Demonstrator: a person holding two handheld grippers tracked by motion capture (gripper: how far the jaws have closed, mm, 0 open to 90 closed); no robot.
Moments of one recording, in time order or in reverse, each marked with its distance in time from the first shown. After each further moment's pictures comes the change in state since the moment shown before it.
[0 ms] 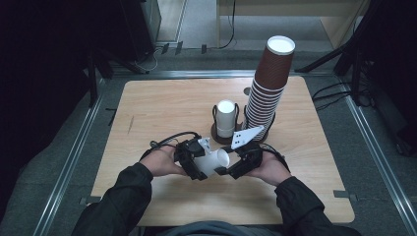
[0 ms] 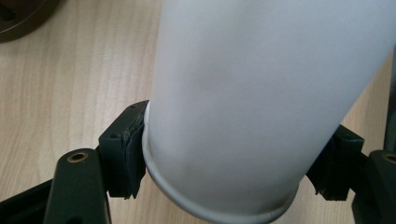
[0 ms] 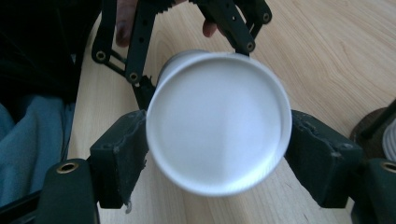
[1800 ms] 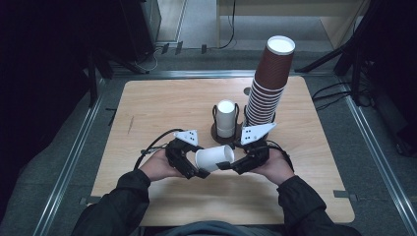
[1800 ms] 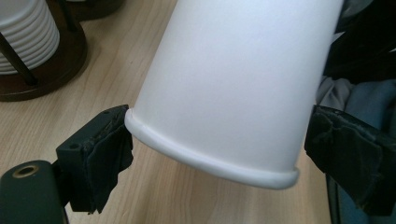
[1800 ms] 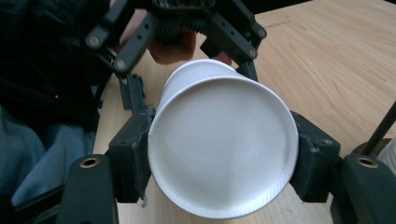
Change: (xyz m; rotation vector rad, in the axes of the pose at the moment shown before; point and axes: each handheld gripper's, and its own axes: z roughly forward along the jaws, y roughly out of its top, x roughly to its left) left arm 0.002 -0.029 -0.016 -0.440 -0.105 -0.092; right arm -0.001 0.002 -0.022 -0.161 0.040 -0.008
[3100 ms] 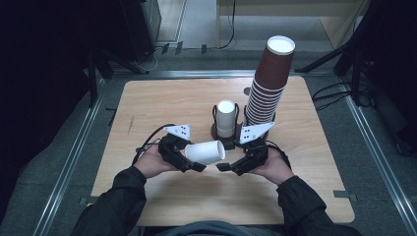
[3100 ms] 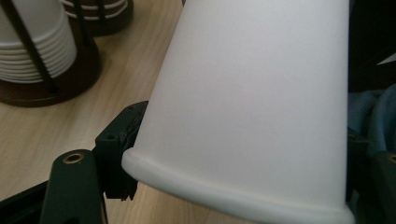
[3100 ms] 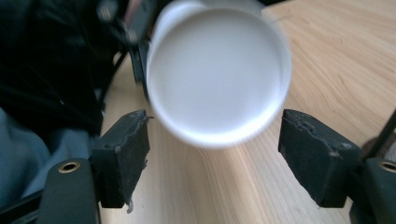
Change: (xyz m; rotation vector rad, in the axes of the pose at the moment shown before) left arm 0.005 0.001 -0.030 -0.042 -0.001 -0.016; right arm -0.001 -0.001 0.004 0.025 0.005 0.042
